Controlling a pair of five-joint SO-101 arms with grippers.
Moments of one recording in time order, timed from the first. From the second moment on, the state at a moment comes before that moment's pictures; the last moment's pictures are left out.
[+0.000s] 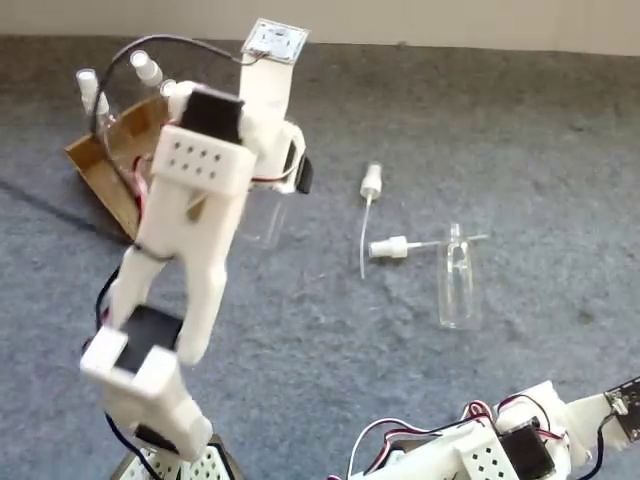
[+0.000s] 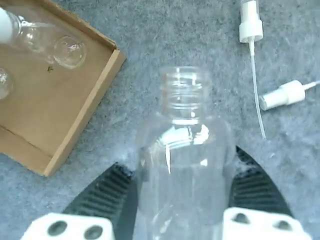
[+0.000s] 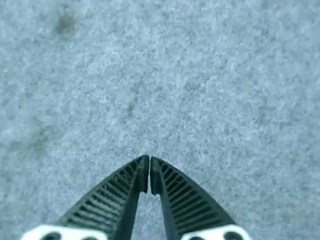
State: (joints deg) left arm 12.5 9.3 -33.2 100.8 8.1; right arm 62.3 -105.1 95.5 70.2 -1.5
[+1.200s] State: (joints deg) left arm 12.5 -89.0 73.5 59.0 -13.3; right arm 44.0 -104.9 95.5 58.5 42.7
